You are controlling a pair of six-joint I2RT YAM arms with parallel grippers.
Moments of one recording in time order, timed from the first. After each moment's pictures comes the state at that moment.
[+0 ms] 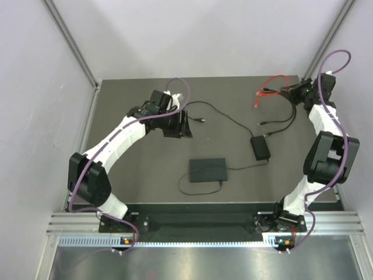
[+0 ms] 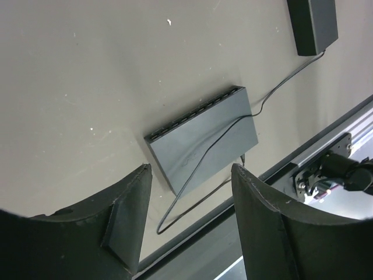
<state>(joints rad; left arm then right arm) -0.49 1.57 1.36 -0.67 0.35 -0.43 -0.29 1.75 1.37 -0.12 -0.45 0.93</state>
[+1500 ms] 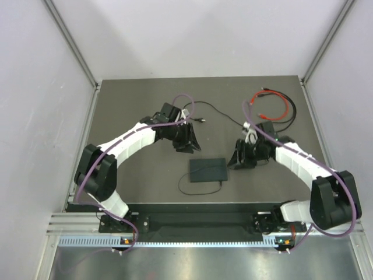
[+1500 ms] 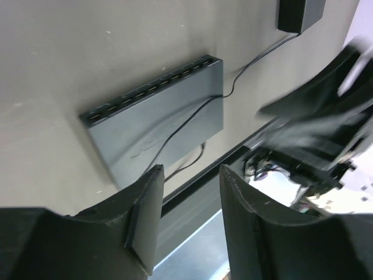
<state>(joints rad) -0.54 1.64 1.20 -0.52 0.51 -0.68 0.27 1.32 0.80 -0.57 -0.56 0.41</state>
